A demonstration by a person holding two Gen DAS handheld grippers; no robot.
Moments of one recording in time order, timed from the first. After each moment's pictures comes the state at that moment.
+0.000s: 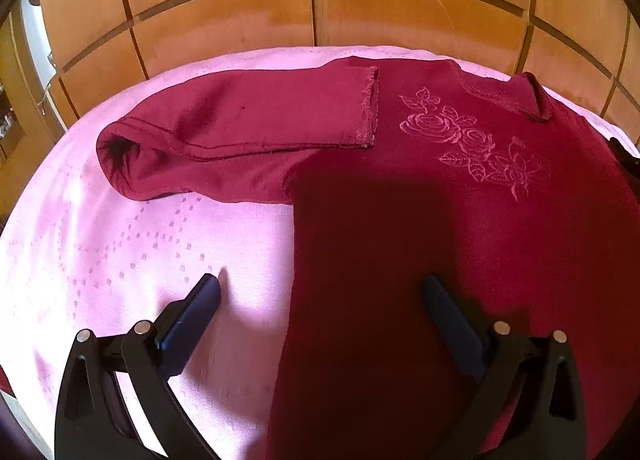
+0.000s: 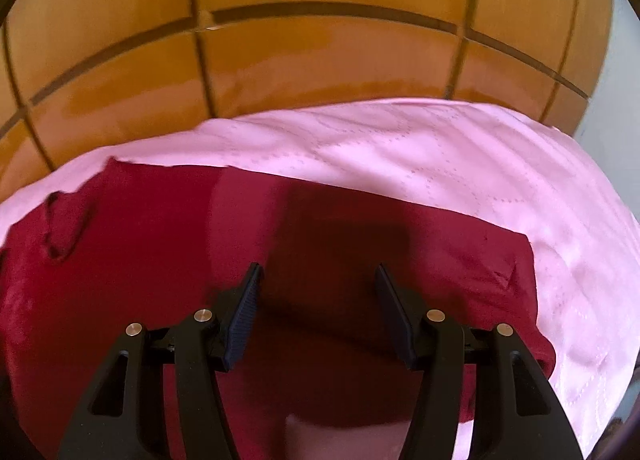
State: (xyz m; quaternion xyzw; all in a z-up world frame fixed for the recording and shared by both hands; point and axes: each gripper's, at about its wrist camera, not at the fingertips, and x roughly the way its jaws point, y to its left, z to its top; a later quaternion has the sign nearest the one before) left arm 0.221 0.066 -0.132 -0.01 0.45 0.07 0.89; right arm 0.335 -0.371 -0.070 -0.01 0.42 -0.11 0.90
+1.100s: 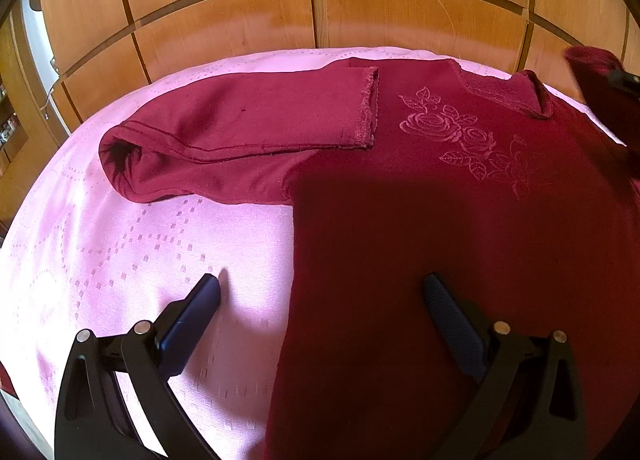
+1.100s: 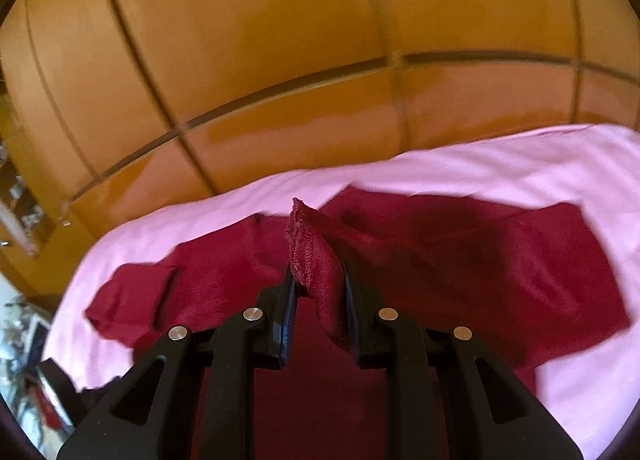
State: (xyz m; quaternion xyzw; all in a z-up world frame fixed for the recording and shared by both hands) left arm 0.221 0.062 -0.133 0.00 0.44 0.07 0.89; right arm 0.305 -0.219 -0.025 0.08 0.39 0.10 0.91
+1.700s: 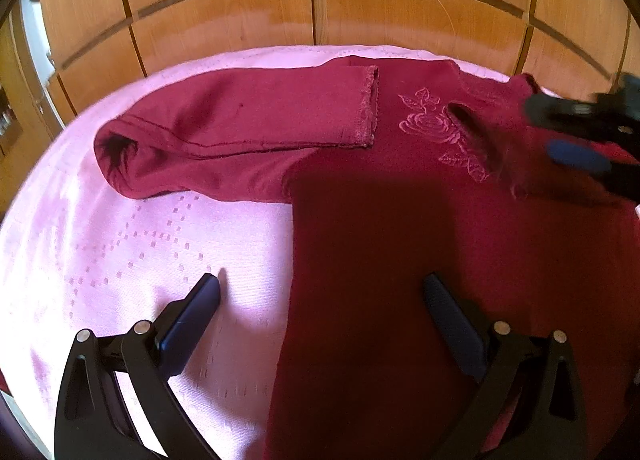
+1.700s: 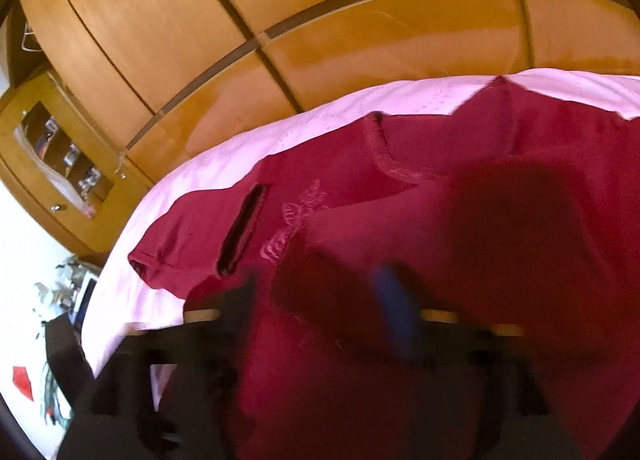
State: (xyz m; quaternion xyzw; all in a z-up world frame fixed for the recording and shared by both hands) left arm 0.220 0.072 -0.129 -0.03 0.45 0.06 0.89; right arm 0.292 -0.145 -0.087 0.11 0.44 0.22 0.87
